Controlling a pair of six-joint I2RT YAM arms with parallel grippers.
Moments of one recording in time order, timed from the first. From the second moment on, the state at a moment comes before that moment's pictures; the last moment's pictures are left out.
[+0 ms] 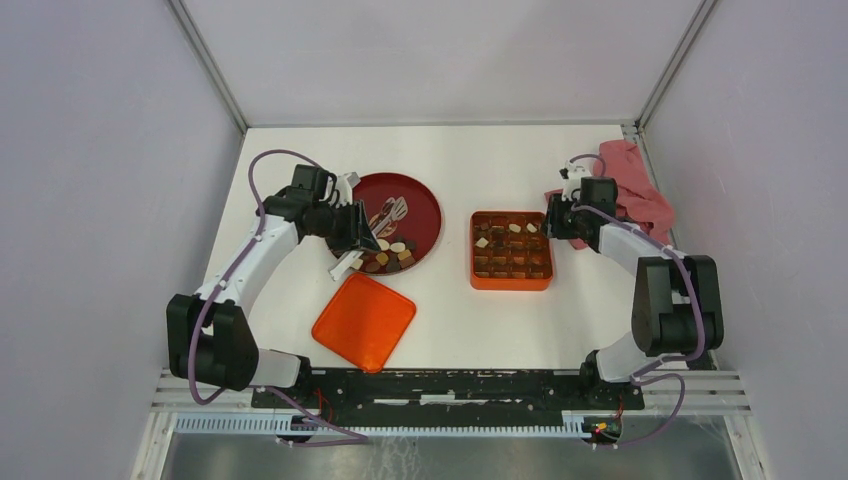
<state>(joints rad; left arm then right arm) -0.20 1.38 1.07 -0.75 0.53 -0.27 0.01 1.53 0.81 -0.07 -0.23 0.04</state>
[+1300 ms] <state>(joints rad) -0.26 1.30 1.05 -0.70 0.54 -0.27 0.17 1.47 0.90 -0.10 -0.15 0.01</state>
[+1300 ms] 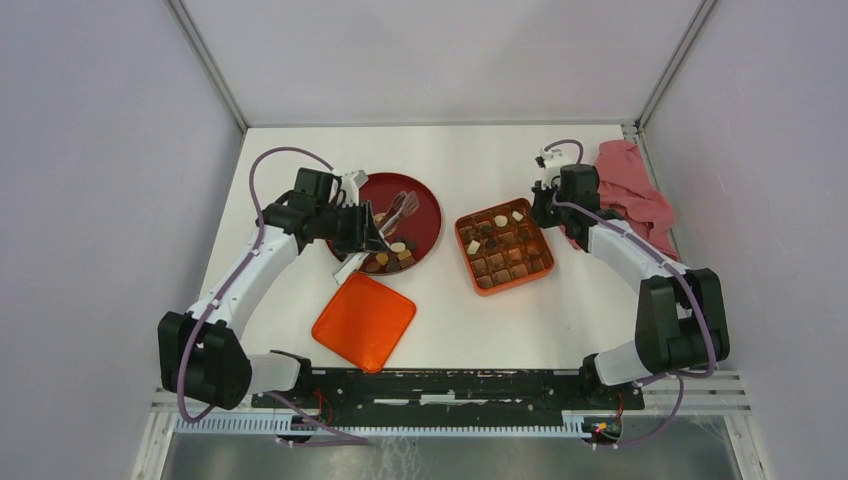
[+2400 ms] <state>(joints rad) -0.75 1.50 1.08 -0.49 0.42 -0.46 0.20 1.50 0.79 -0.05 -0.16 0.13</state>
